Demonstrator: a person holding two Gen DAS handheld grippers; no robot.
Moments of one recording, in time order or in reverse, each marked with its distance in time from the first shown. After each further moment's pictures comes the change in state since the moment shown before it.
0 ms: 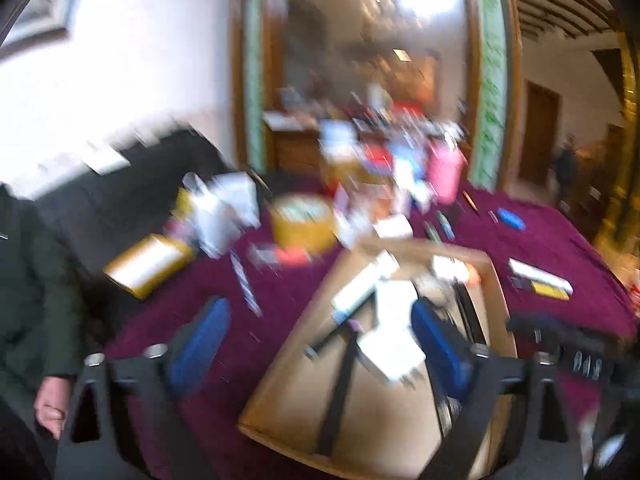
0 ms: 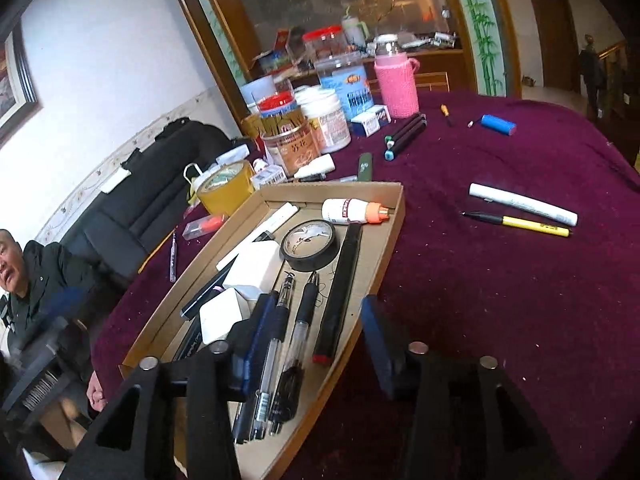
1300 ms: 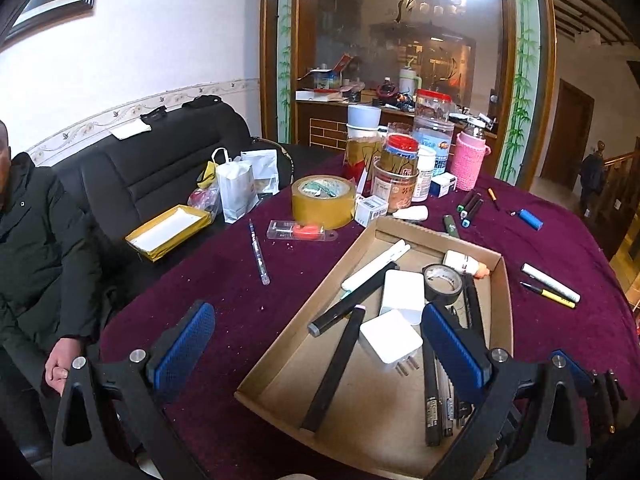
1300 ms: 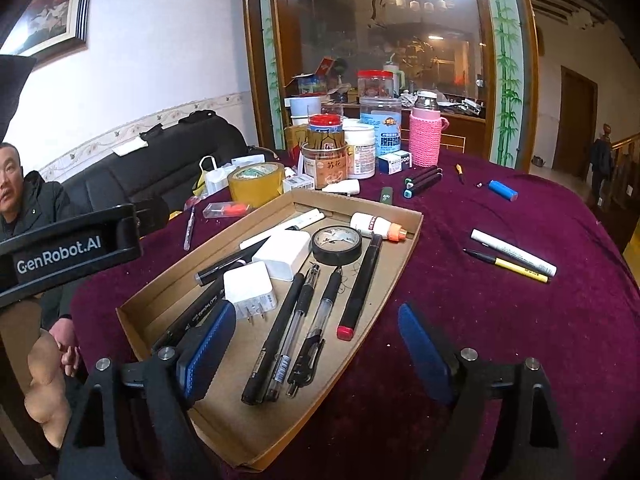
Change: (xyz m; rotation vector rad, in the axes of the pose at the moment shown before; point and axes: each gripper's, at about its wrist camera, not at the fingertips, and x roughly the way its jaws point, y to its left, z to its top) left arm 0.014 -0.005 -0.002 -0.070 0.167 0.058; right arm -0.026 0.045 -0.043 -0.257 -0.108 -0.069
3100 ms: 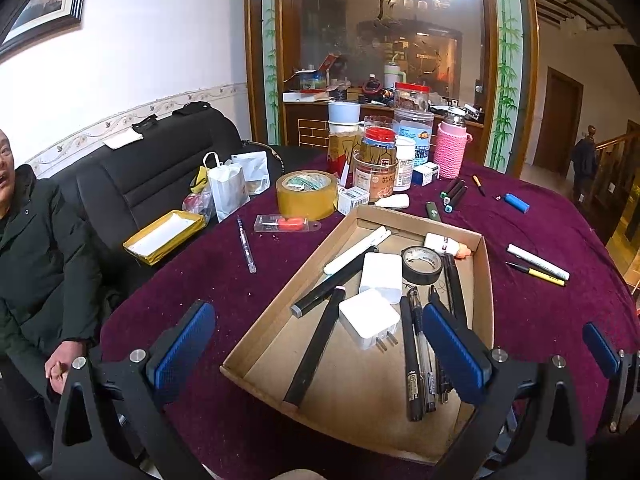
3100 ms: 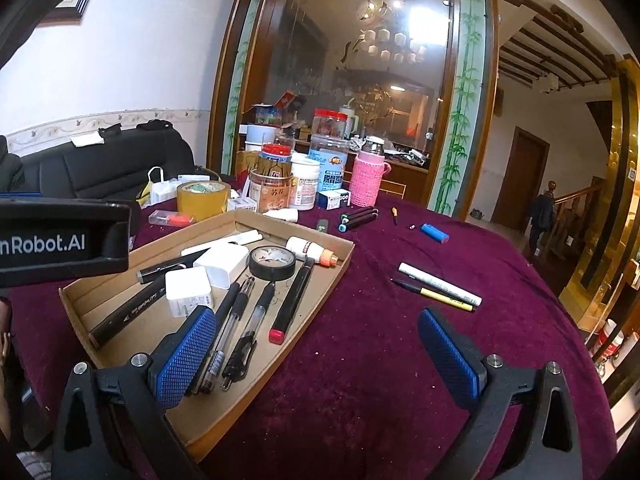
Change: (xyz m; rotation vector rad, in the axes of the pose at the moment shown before) left arm -0.021 -0.015 -0.015 0.048 -0.005 -0.022; right arm -0.024 0.009 -0.021 -0.117 -0.144 -0.277
